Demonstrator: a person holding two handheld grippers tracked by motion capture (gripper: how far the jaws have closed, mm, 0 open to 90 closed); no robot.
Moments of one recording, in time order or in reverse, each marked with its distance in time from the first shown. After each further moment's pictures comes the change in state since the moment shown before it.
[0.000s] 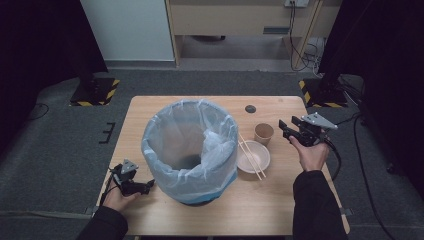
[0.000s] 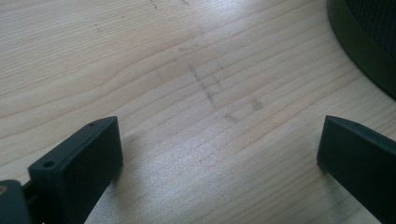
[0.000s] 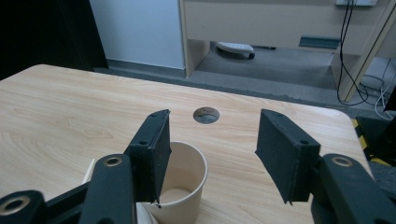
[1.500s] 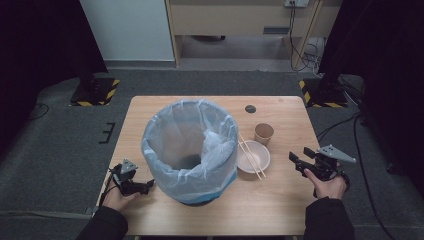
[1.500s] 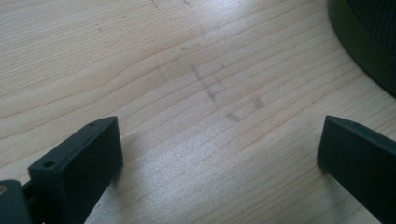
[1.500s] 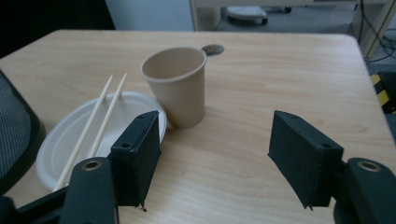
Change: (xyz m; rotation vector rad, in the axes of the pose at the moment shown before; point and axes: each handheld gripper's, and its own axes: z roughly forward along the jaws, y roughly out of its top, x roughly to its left) left arm 0.002 0.000 0.000 0.001 -0.002 0.005; right arm -0.016 -0.072 -0.064 0.089 0.055 0.083
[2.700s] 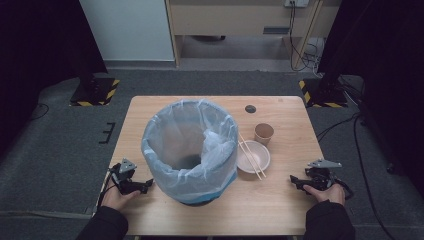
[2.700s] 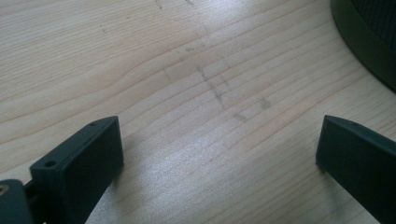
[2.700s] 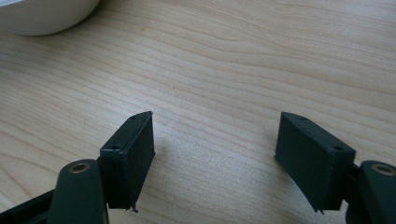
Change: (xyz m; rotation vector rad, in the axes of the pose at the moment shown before) left arm 0.005 0.000 0.000 -0.001 -0.010 0.005; right arm -0.026 -0.059 0.017 0.374 -0.007 -0.118
